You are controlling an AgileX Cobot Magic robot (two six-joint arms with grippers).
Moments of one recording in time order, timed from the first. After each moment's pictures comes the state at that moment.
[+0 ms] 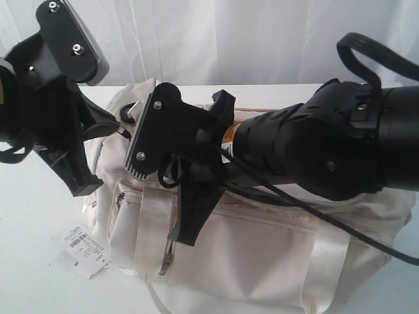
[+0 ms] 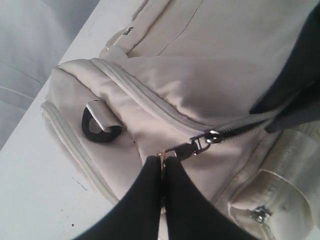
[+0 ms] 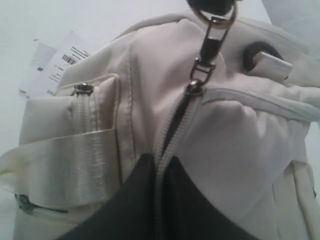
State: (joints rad) left arm -0.69 1.13 -0.90 0.15 0.49 0.40; right arm 1.00 1.48 -0.96 -0.02 0.24 -0.57
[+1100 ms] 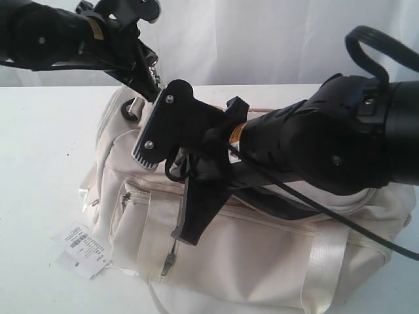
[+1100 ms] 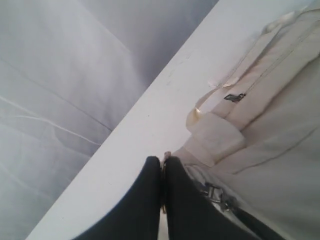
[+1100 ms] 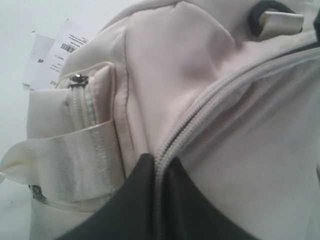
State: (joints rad) left arm -0.51 1.64 -1.30 0.16 0.20 0.42; right arm 0.99 1.47 -0.97 -0.03 0.32 -0.45
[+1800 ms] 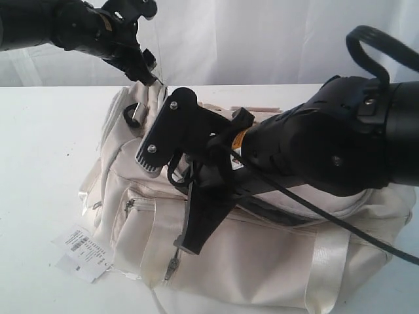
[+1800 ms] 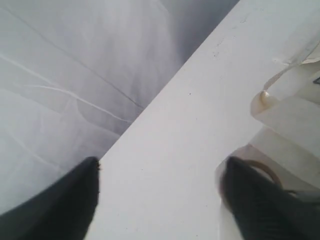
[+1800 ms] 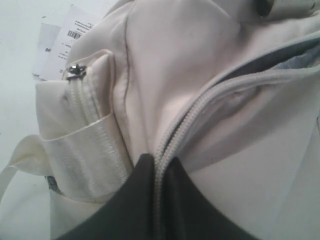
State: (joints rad) left arm -0.41 1.90 -1.61 0.16 0.32 0.44; right arm 0.99 1.47 -0.97 -0.03 0.39 -0.41
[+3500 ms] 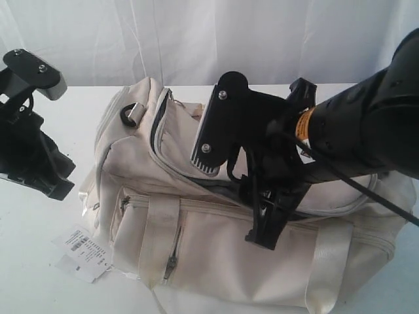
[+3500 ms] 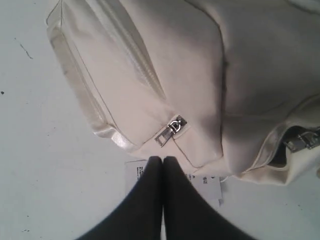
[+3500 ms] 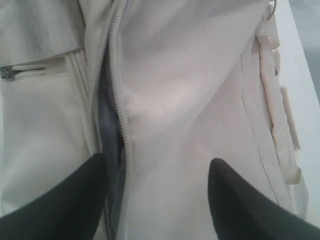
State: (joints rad) left arm -0.42 1.20 -0.88 -0.16 0.71 0.42; right arm 0.99 1.28 -0.96 -0.35 0.66 -0.27
